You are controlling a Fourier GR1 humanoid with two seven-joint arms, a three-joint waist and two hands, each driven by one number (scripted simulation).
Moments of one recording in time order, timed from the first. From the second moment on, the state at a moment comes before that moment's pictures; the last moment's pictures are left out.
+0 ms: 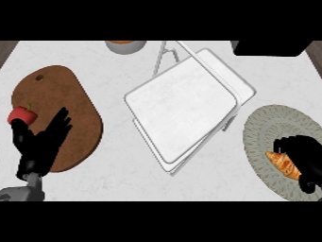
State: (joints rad) left arm -0.05 0.26 0.00 -1.40 0.22 0.06 0.26; right arm -0.03 -0.54 0.18 -1.33 1.18 0.03 -0.10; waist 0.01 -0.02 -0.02
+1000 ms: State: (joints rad) left arm 0.00 0.26 0.03 -1.43 0.21 0.07 0.27; right arm 0.14 -0.30 0.47 -1.72 1.06 0.23 -0.41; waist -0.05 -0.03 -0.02
